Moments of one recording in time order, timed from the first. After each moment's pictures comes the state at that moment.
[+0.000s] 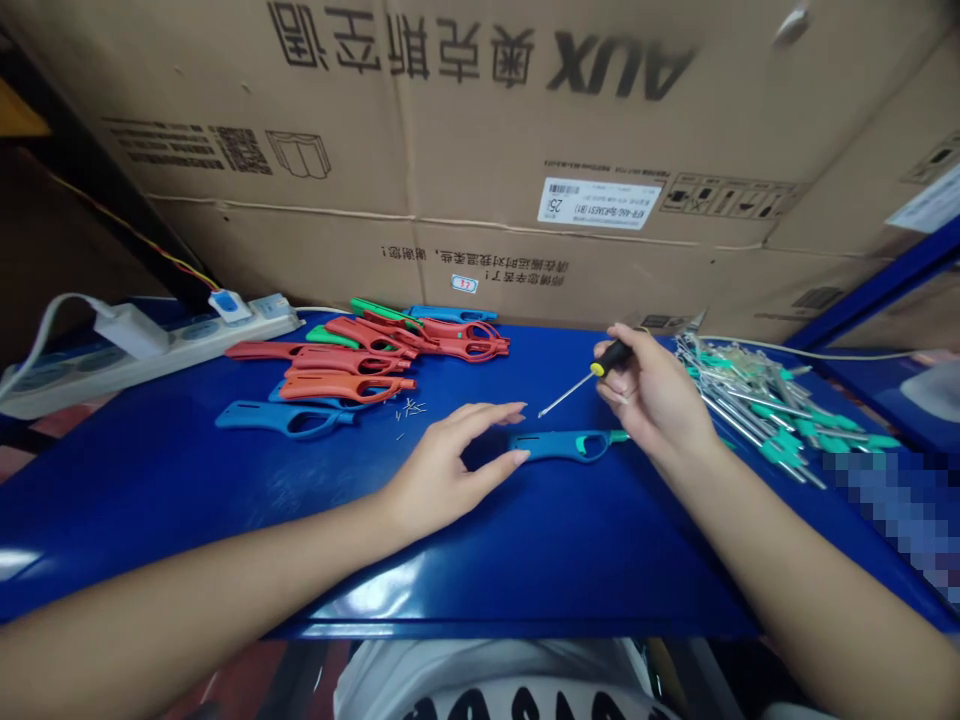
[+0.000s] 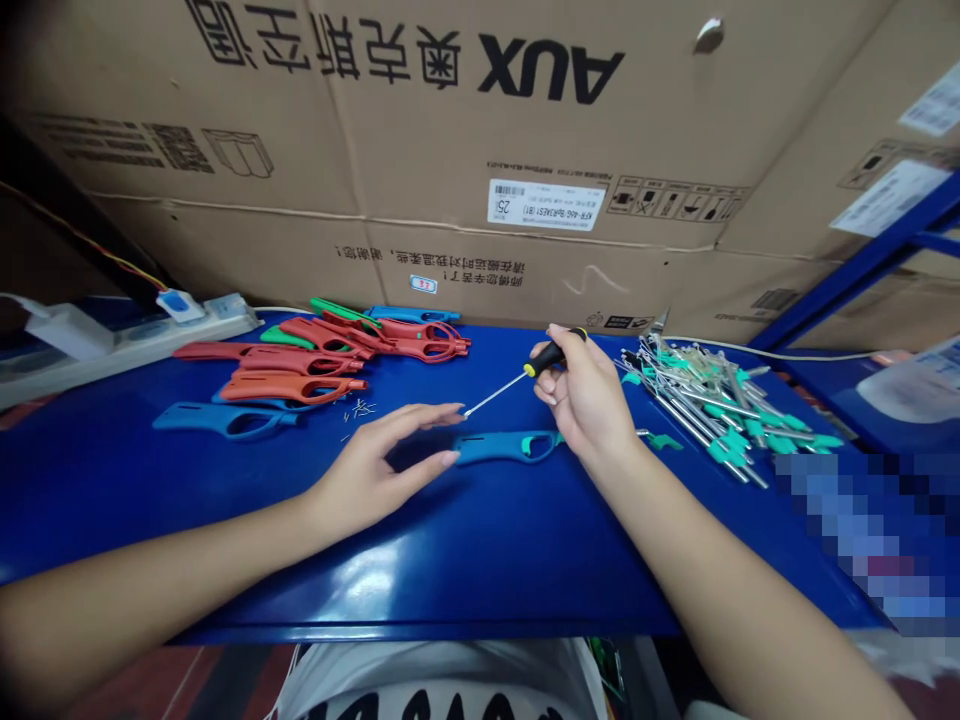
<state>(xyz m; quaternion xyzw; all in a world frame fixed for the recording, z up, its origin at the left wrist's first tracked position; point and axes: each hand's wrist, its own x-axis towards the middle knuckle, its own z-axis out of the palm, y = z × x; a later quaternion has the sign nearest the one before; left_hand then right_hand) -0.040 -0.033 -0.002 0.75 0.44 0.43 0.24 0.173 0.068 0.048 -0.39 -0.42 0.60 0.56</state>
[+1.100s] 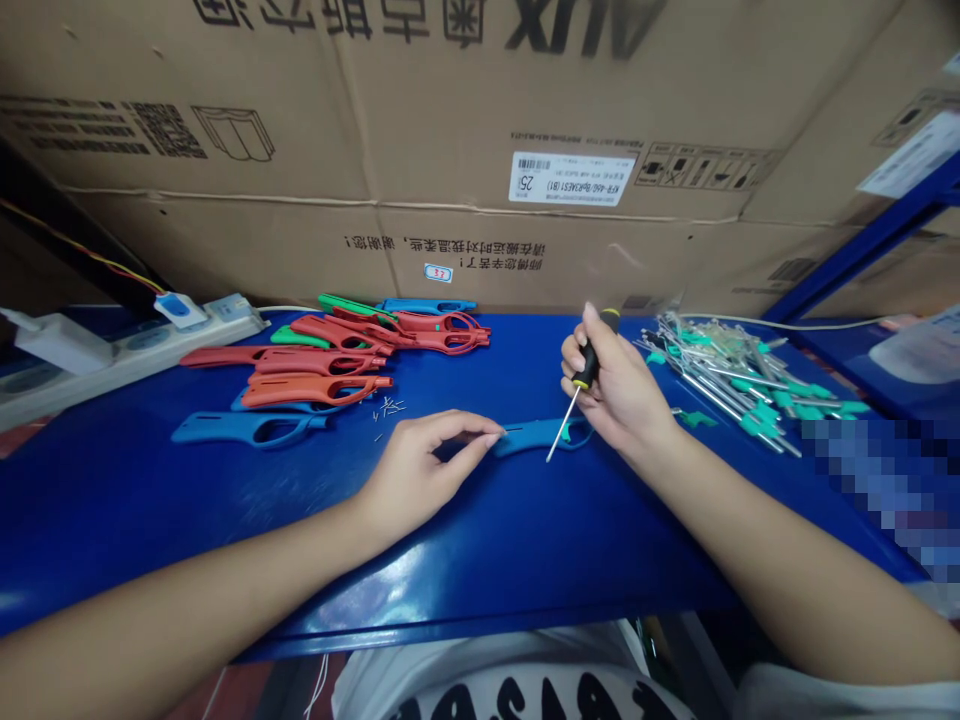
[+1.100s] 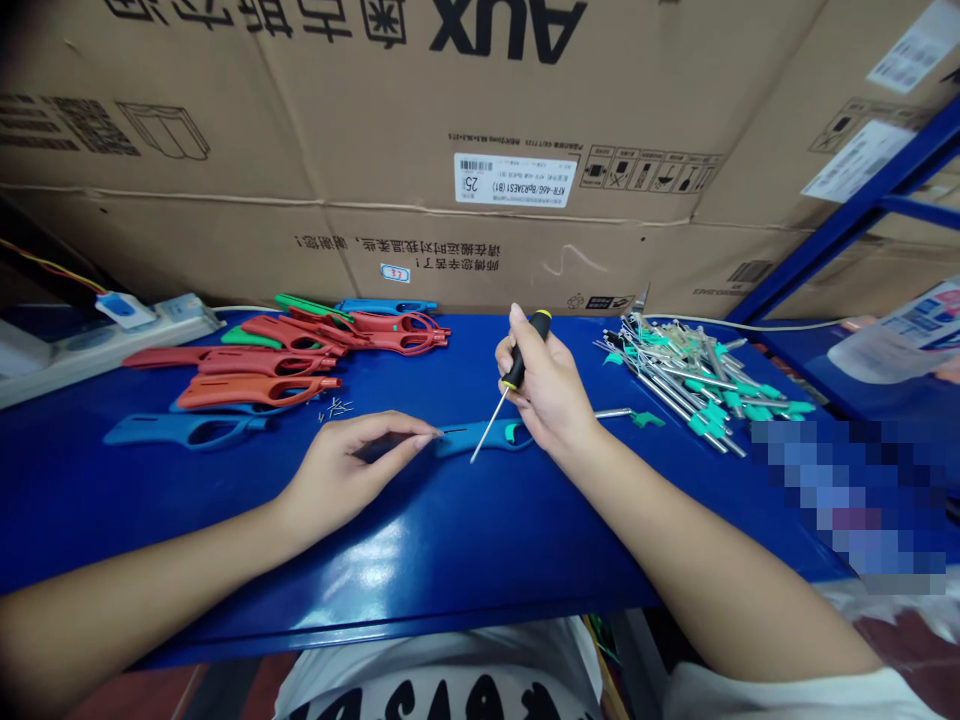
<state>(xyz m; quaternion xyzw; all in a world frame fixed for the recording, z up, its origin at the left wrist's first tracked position) -0.039 -0.031 -0.003 0.71 0.47 0.44 0.30 0.159 0.055 0.046 -0.36 -0.44 0.62 0.53</state>
